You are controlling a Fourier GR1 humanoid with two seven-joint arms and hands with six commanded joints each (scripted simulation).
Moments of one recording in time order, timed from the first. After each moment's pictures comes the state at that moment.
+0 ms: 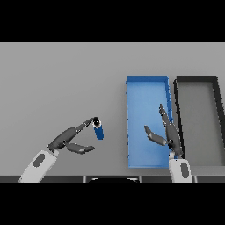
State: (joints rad) left arm -0.07 0.51 -0.50 -1.60 0.15 -0.24 -0.04; right arm 0.12 -0.12 0.10 -1.72 0.12 0.08 -0.09
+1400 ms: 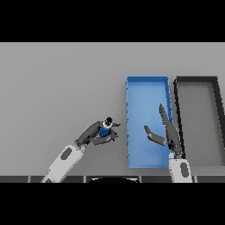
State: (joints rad) left arm -0.21 0.18 -0.56 -1.40 0.12 -0.13 -0.20; right arm 0.12 -0.12 0.10 -1.71 0.13 0.08 -0.10
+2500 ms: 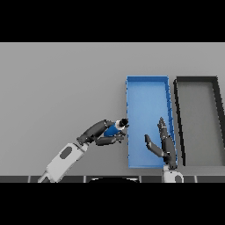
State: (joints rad) left arm -0.27 0.21 -0.60 -1.60 0.16 -0.17 -0.06; right arm 0.31 0.01 0.12 -1.73 0.09 0.03 -0.13
